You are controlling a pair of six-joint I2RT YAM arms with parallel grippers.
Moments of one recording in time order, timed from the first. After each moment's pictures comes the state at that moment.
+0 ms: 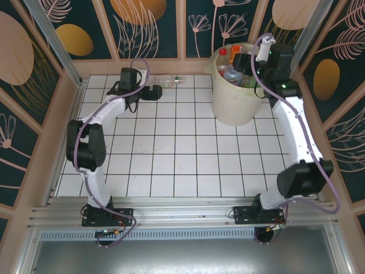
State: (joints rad) left arm -0.23 1.97 1.58 -0.28 0.21 -0.12; right arm 0.12 1.49 1.64 -0.41 -0.21 0.22
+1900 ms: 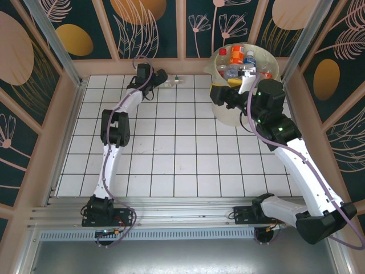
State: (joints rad) left arm -0.21 2.72 2.38 -0.20 0.09 -0.69; right arm 0.44 1.10 1.28 -0.30 -0.21 0.26
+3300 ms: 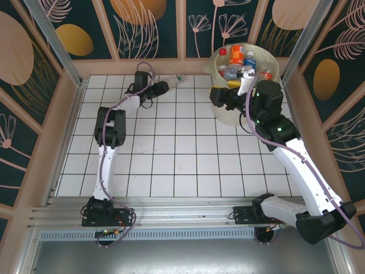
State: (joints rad) left arm -0.21 2.55 2.00 -0.06 0.41 -0.56; right arm 0.44 1.10 1.26 -0.31 -0.20 0.26
